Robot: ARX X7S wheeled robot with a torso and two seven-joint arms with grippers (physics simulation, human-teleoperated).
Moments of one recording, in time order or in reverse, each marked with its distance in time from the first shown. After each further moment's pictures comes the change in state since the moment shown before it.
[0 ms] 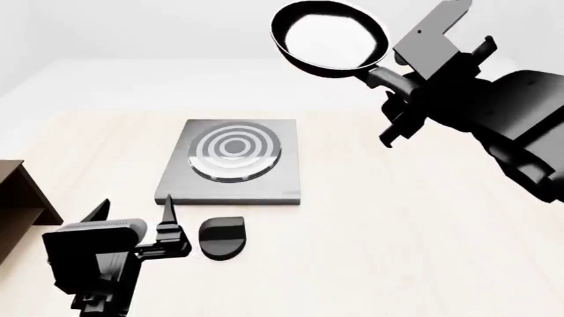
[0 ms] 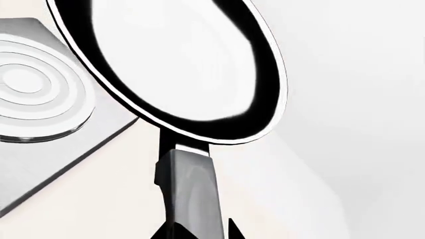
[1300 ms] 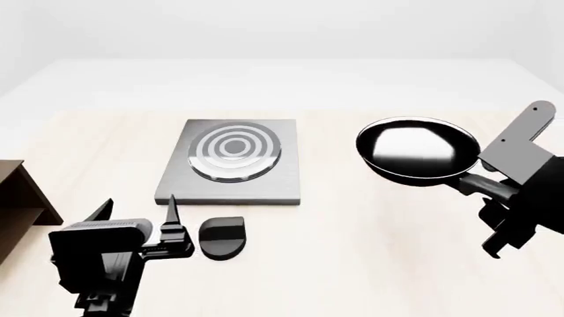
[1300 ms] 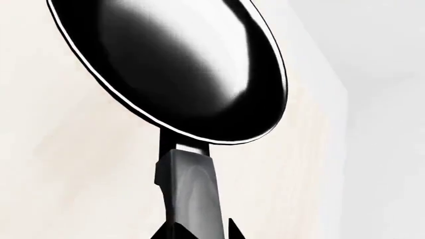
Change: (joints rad) left arm -0.006 0.014 0.006 0.011 0.029 -0.027 0.006; right arm -0.143 0.467 -0.046 -0.391 0.135 0.289 -0.036
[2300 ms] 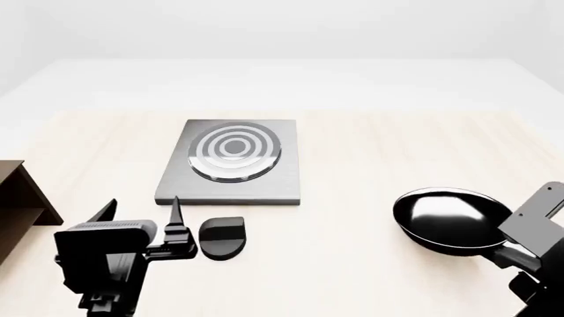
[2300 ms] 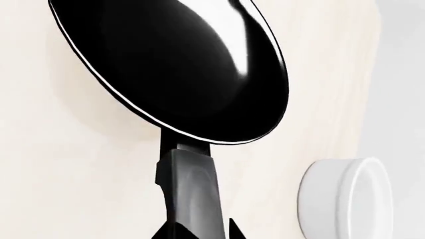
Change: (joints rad) left arm -0.001 0.014 0.005 0.003 0.021 -0.010 0.013; right arm -0.285 0.154 -0.023 0.014 0.105 -0.074 0.167
